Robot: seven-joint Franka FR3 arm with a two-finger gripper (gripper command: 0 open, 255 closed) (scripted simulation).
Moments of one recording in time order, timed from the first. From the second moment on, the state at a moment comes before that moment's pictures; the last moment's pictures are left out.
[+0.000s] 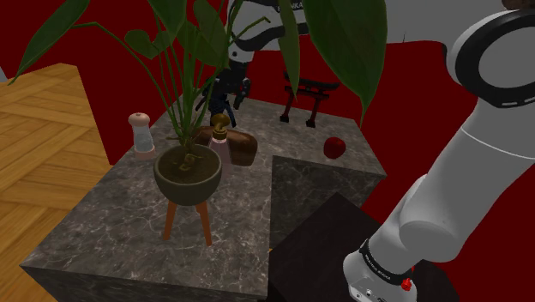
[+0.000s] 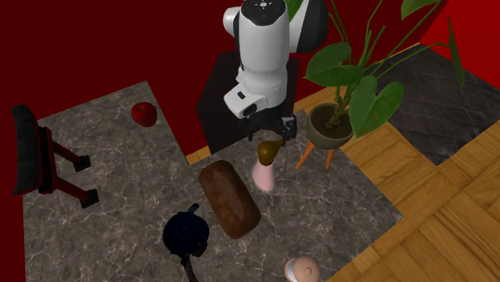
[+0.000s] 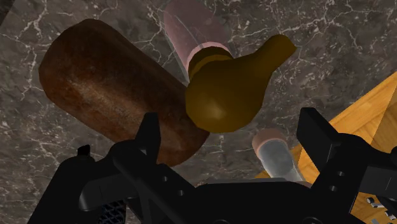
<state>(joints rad) 0.08 0.06 0.16 -1.86 0.07 2.02 0.24</state>
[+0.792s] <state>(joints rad) 0.09 0.10 0.17 -1.91 0.07 2.12 0.25</state>
